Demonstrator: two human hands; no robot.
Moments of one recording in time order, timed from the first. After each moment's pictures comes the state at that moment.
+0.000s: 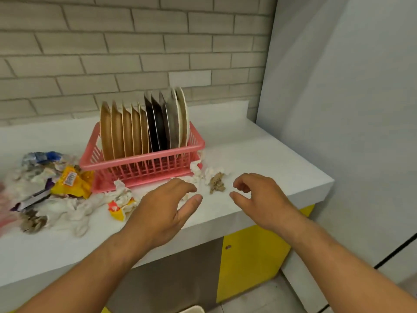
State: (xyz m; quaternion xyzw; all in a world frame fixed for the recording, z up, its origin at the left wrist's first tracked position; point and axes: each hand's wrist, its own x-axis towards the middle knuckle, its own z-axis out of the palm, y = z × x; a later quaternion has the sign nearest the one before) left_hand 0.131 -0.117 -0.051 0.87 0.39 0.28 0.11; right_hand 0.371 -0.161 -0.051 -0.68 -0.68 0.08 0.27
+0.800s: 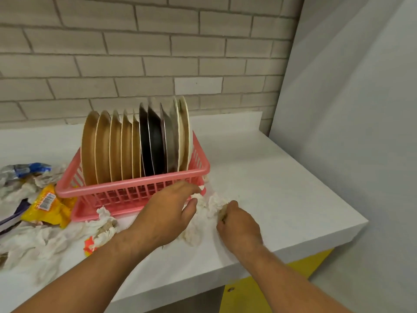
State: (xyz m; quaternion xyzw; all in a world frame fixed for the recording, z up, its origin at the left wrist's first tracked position) left_hand 0.175 -0.001 -0.069 0.86 0.44 0.26 0.09; right_hand 0.358 -0.031 -0.127 -0.78 -0.58 0.13 0.18
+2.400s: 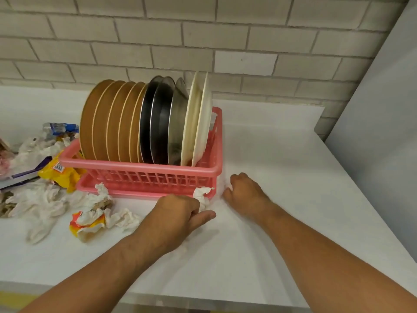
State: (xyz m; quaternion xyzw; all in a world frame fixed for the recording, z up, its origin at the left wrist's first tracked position) left_hand 0.227 0.015 -0.096 0.78 0.58 0.21 0.10; right_hand 0.415 0.119 -0.135 -0.62 -0.76 0.16 0.08
